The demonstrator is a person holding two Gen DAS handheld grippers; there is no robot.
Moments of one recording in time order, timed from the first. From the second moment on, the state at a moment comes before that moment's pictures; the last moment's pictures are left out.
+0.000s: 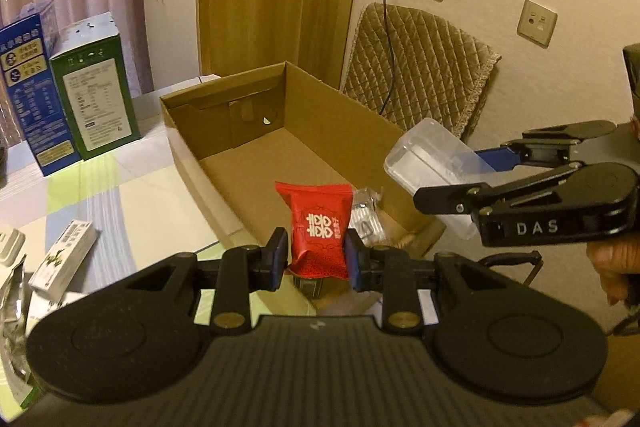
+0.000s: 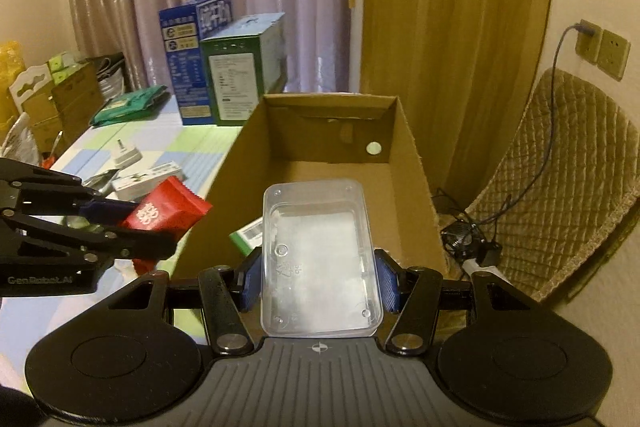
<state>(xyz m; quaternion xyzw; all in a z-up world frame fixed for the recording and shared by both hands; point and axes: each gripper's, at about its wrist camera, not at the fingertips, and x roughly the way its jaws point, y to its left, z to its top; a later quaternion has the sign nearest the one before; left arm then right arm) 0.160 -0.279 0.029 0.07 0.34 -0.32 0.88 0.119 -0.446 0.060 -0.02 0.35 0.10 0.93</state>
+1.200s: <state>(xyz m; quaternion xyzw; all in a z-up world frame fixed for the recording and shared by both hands) 0.174 -0.271 0.016 0.08 0.34 -0.32 0.88 0.153 -0.443 0.052 -0.02 0.36 0.09 0.93</state>
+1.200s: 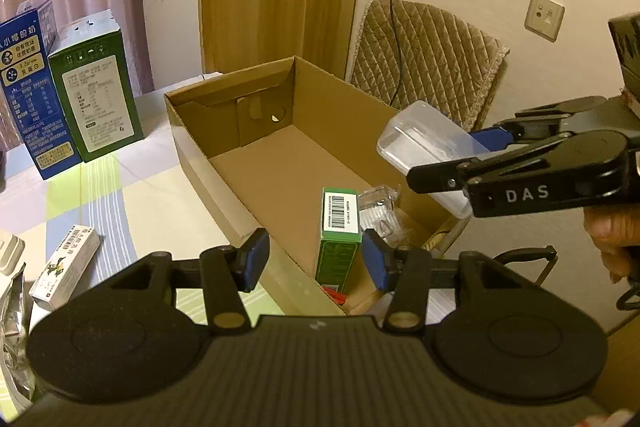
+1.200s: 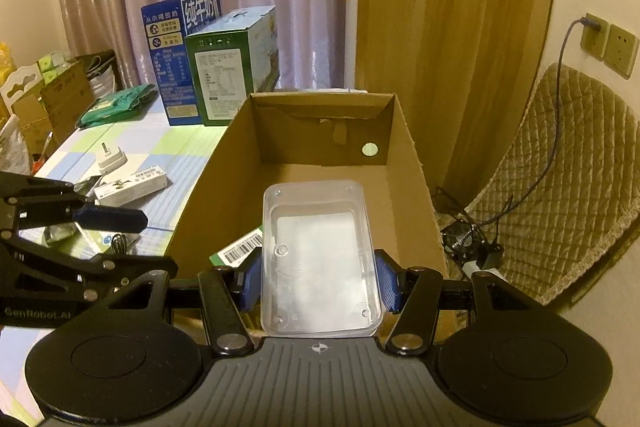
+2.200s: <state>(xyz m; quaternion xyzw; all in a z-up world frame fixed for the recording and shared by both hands) 0.156 -0.219 0.030 0.07 0.34 -0.29 0.89 0.137 -0.445 0.065 0.01 0.35 0.07 0.93</state>
